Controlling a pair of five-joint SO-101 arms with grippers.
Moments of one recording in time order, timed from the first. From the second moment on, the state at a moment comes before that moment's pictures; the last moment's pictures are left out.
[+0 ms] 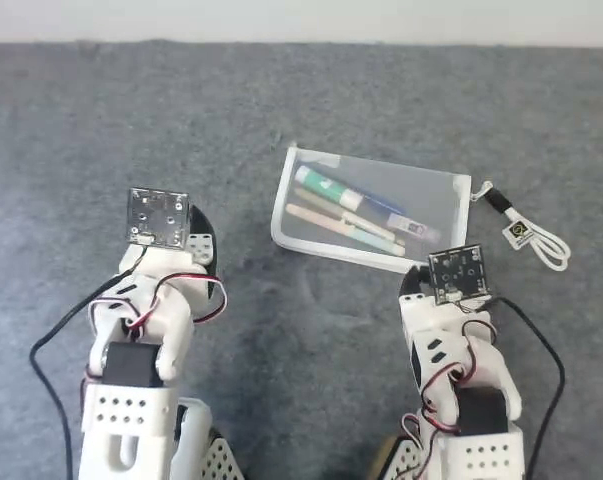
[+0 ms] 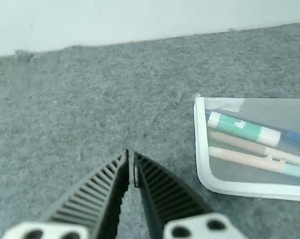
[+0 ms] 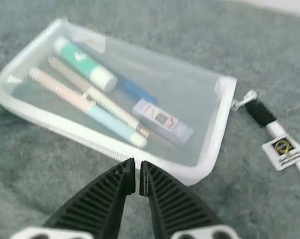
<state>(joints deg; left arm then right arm) -2.8 -72.6 71.3 45.4 1.6 -7.7 -103.4 90.8 56.4 7.4</state>
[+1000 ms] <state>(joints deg) -0.7 -103.2 72.0 60.4 2.5 -7.7 -103.3 95.2 71.4 7.4</state>
